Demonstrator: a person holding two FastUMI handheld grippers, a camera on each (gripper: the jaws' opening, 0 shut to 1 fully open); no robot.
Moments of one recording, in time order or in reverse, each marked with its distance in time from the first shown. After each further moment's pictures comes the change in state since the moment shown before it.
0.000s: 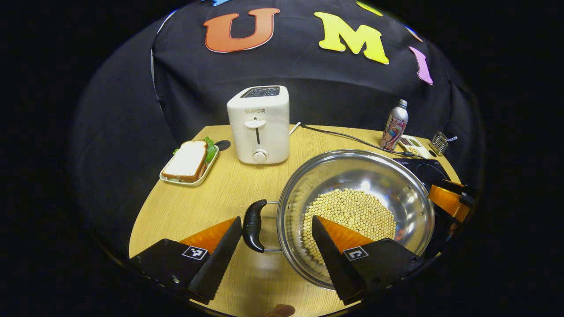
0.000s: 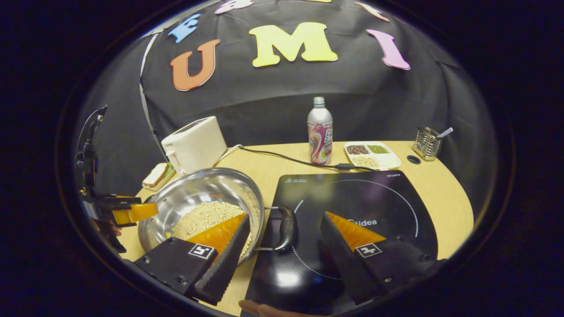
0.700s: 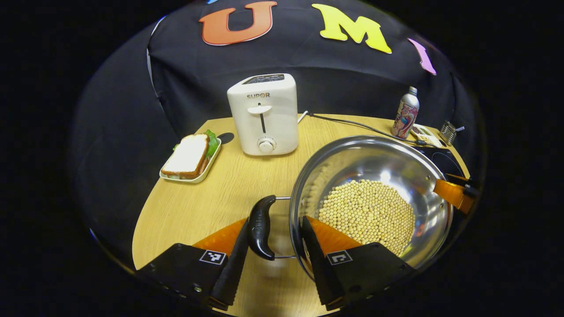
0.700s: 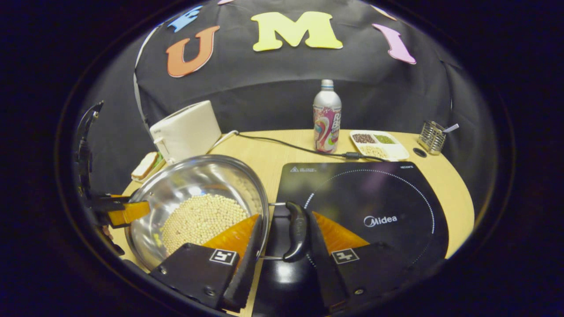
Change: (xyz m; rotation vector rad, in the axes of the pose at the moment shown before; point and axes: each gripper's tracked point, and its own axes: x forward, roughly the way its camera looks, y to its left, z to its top) left arm 0.018 0.013 -0.010 0.056 0.031 0.048; right arm 0.025 0.010 -0.015 -0.014 0.082 -0.036
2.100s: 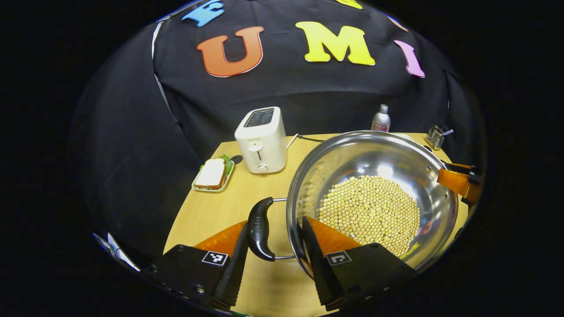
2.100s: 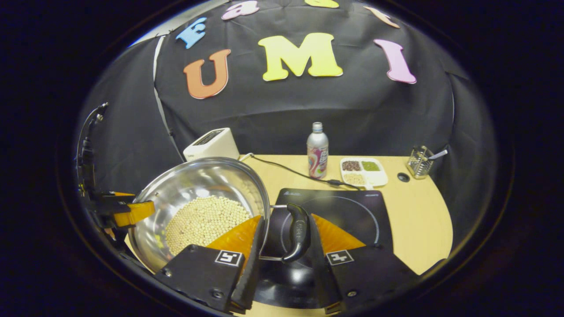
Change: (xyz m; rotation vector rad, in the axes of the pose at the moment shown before) left arm -0.137 -0.059 0.049 0.031 -0.047 0.066; right arm -0.132 -0.059 0.063 -0.043 -0.100 0.096
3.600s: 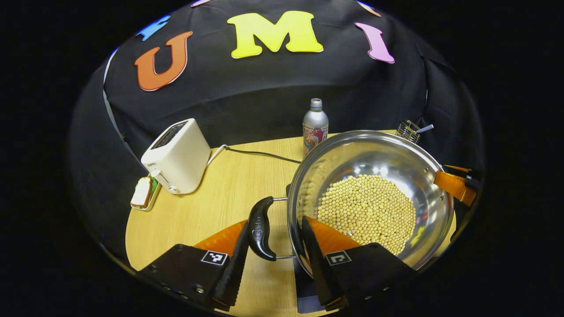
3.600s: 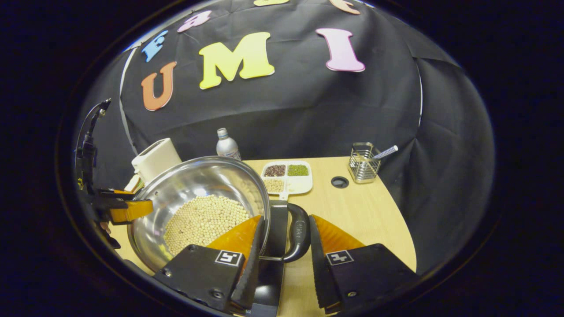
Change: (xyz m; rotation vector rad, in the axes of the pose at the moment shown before) left arm 0.083 -0.196 0.037 0.079 0.014 -0.150; right arm 0.025 -0.209 0.001 0.051 0.011 -0.141
